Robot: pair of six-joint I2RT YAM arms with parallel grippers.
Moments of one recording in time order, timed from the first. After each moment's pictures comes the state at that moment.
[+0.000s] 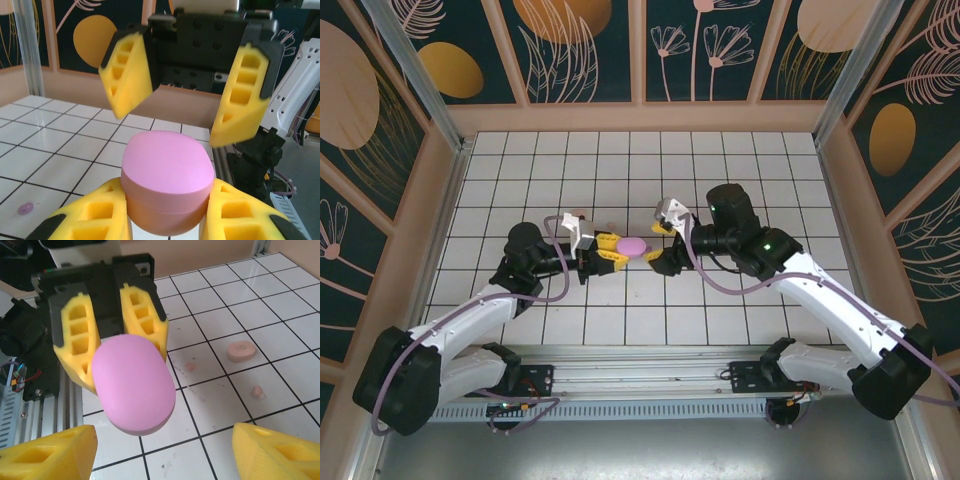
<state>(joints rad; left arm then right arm) -0.50 1.11 0.49 0.65 0.96 -0.15 0.71 1.13 1.02 -0.43 -0.58 -0.28</state>
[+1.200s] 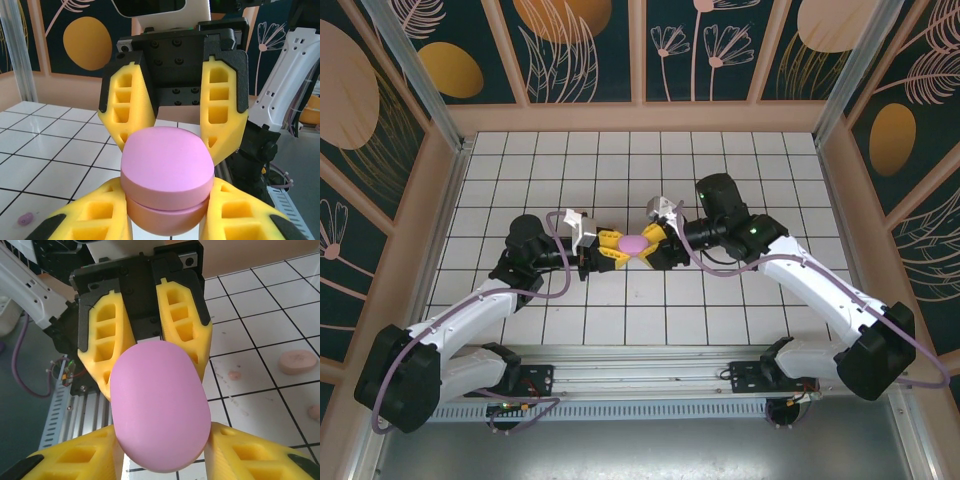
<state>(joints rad) -0.50 1.14 0.54 0.57 1.01 -0.08 0.66 1.24 1.08 -0.46 -0.83 -0.30</state>
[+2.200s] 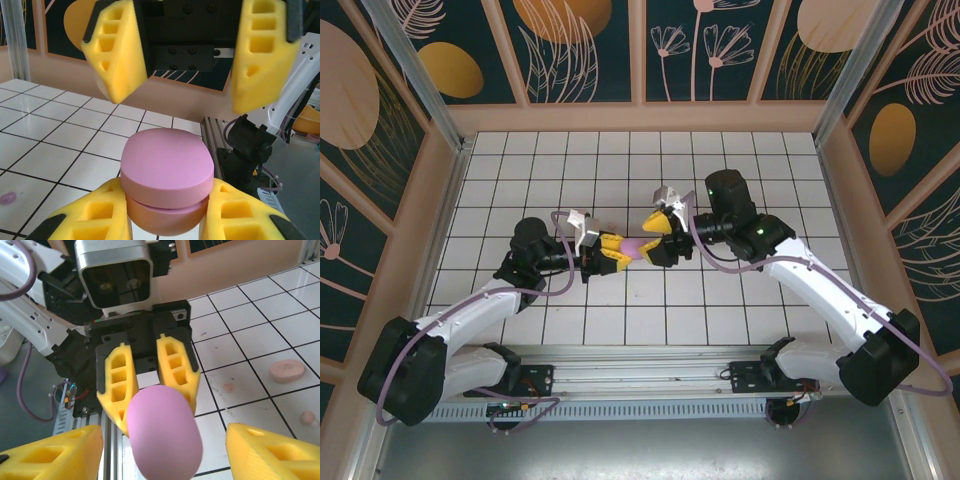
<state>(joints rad) -0.50 1.18 0.51 0.62 1.00 -0.18 0.64 1.21 1.08 -0.39 -0.83 -0.20</state>
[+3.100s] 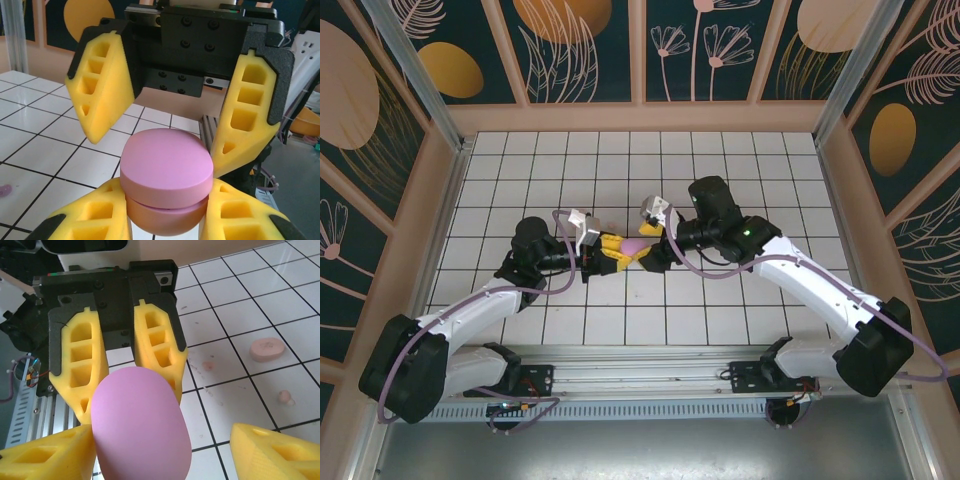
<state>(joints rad) -0.50 1.19 0.51 0.61 0.99 -0.19 0.70 1.26 1.08 -0.43 -0.64 -0.29</state>
